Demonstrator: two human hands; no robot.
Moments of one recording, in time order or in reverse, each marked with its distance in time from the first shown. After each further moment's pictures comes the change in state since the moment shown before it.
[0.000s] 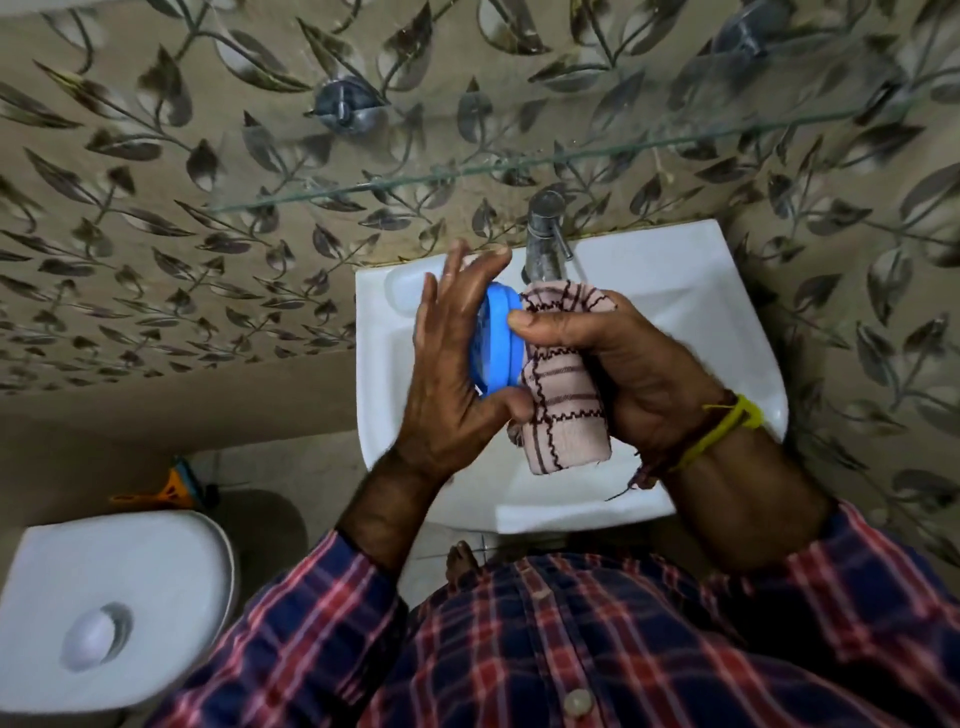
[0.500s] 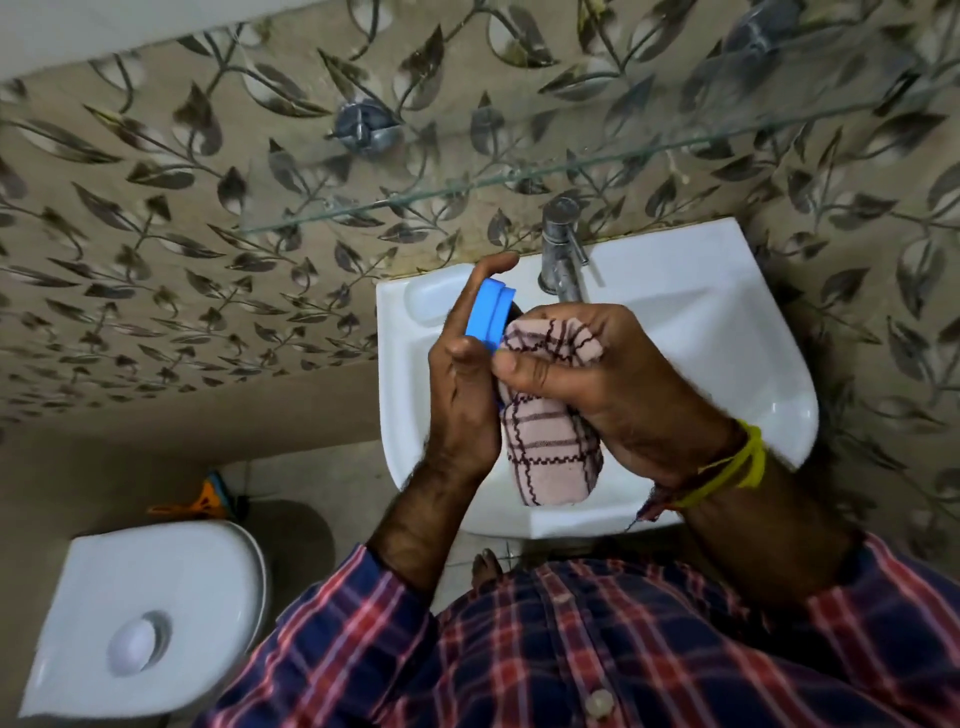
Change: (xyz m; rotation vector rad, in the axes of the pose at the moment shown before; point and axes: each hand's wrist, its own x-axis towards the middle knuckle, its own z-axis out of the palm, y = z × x) left_hand 0.004 0.016 0.007 -0.622 0.091 -0.355; right_hand -0.002 0.021 0.005 -0.282 -0.032 -0.334
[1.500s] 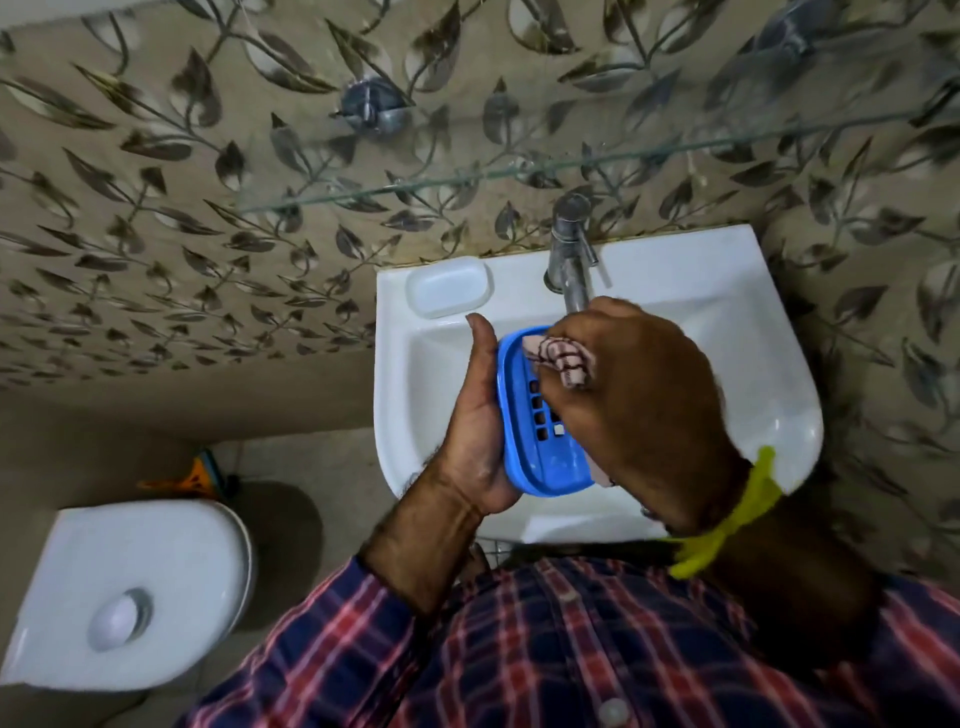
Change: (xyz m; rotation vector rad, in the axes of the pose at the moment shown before) left_hand -0.016 -0.023 0.001 -0.611 0.029 -0.798; right_hand -0.009 -0.005 -0.003 -1.218 0.299 -0.217
